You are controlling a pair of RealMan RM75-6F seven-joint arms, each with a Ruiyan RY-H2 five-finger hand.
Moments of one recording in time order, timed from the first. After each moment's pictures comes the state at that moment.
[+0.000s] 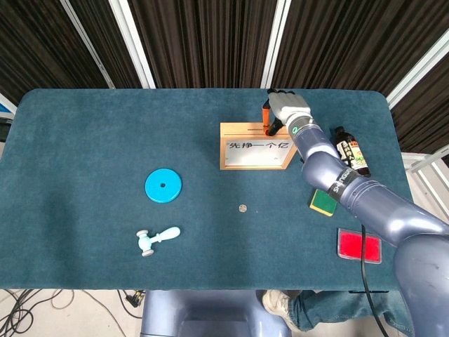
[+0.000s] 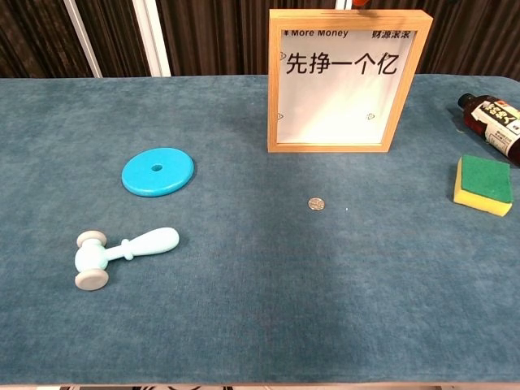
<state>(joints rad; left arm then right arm) -0.09 -1.12 -0.18 -1.50 1.08 1.37 0.16 1.68 -1.15 -0.18 -1.19 0.28 0.29 -0.47</state>
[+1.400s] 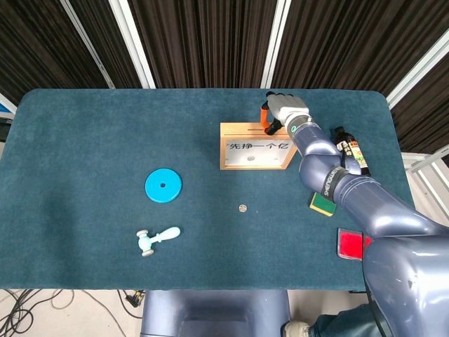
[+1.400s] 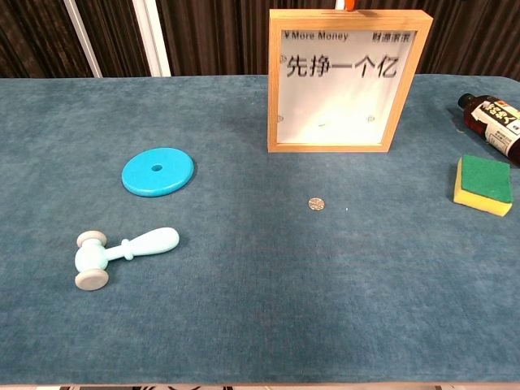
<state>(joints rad) -0.09 -1.11 -0.18 -1.51 1.07 1.37 0.17 1.79 -1.19 -0.40 -1.15 0.03 0.19 -0.03</state>
